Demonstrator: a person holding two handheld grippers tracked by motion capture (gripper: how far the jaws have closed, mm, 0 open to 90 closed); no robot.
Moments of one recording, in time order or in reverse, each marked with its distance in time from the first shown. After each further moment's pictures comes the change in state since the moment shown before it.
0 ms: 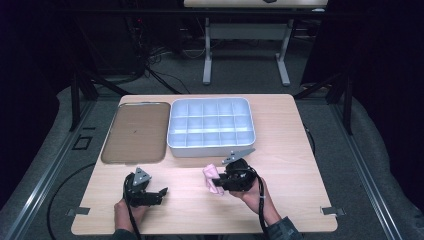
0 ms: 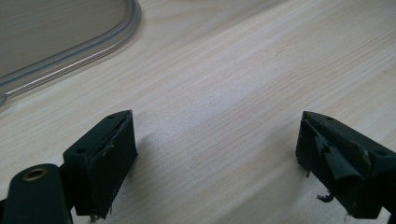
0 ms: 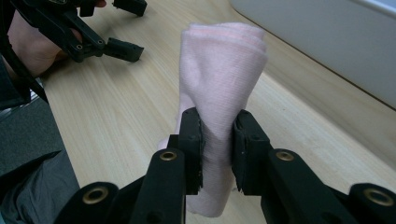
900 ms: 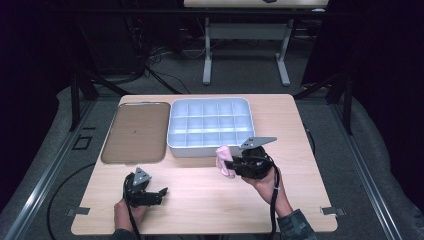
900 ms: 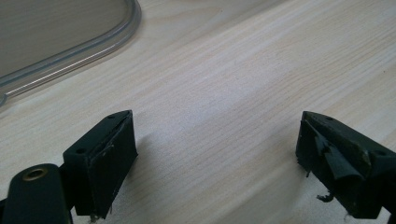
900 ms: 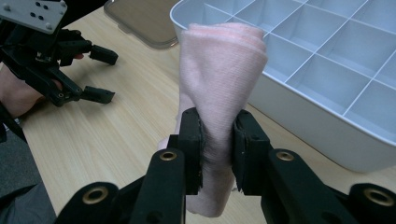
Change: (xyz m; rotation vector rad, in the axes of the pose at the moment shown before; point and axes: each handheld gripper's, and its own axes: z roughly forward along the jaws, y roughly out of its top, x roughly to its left) left arm 0.000 0.000 0.000 -0.002 0.001 -0.004; right arm -0.016 0.016 -0.052 -0.154 -0.127 0.010
